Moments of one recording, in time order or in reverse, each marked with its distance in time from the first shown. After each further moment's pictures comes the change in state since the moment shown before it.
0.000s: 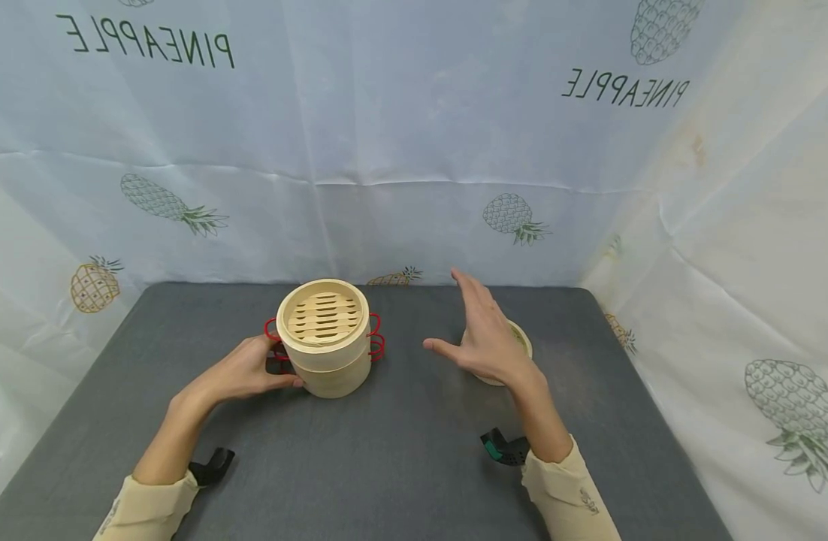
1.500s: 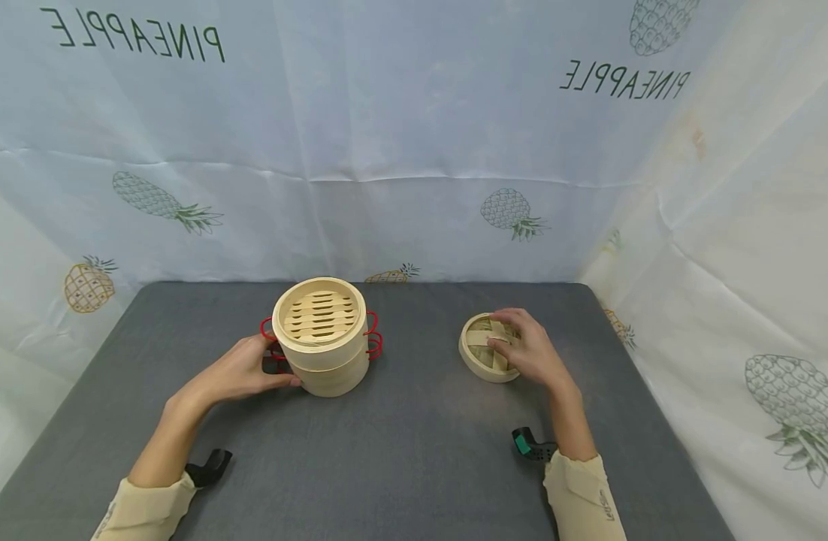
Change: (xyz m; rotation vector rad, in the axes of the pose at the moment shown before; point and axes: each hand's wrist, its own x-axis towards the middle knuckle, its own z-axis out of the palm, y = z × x) left_hand -0.002 -0.002 0.002 0.007 0.014 0.012; right_hand -0.033 0.117 0.009 0.146 0.013 0.114
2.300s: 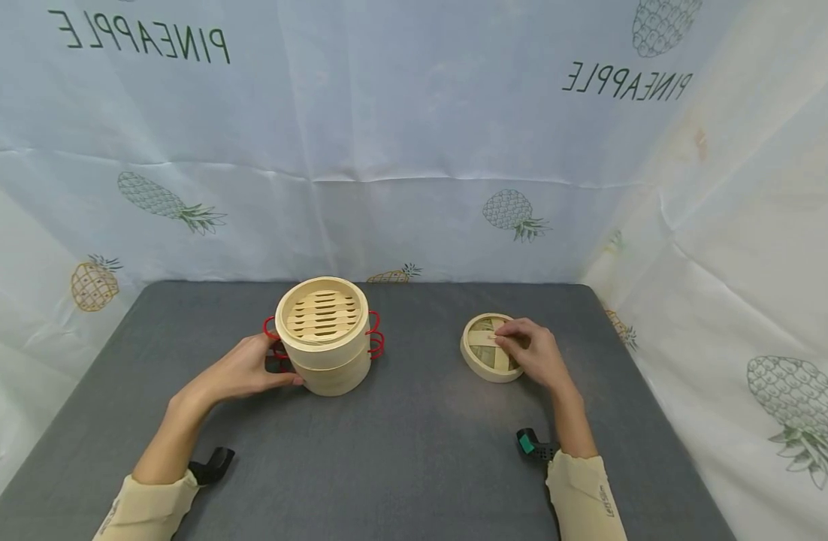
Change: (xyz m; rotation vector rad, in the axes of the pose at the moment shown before) left_hand 0.001 -0.001 -0.001 -0.014 -0.013 -0.023; right_hand -0.002 0.037 0.014 0.070 0.141 -0.039
